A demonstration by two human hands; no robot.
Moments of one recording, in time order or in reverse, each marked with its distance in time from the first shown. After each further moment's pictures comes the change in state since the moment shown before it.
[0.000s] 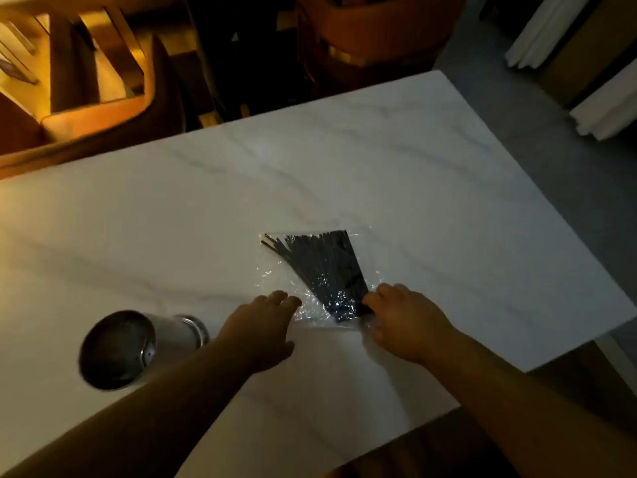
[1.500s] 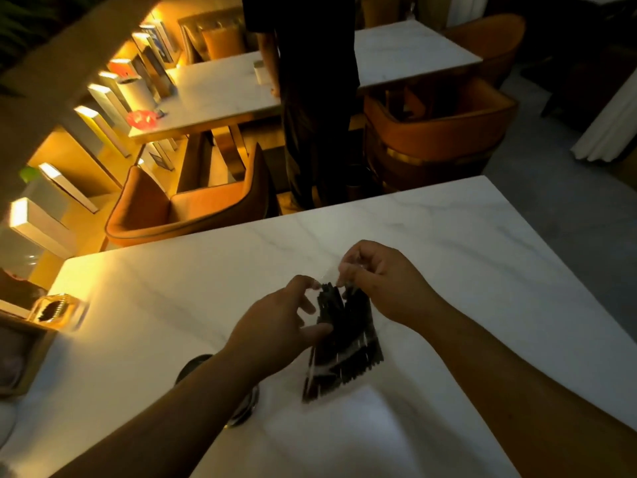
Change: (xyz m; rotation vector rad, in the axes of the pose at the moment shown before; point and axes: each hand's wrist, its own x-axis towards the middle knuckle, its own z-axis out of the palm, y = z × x) left_hand -0.078 0.024 -0.175 -0.331 0.522 -0.210; right_hand 0.043 -0.070 -0.233 1.043 0.315 -0.291
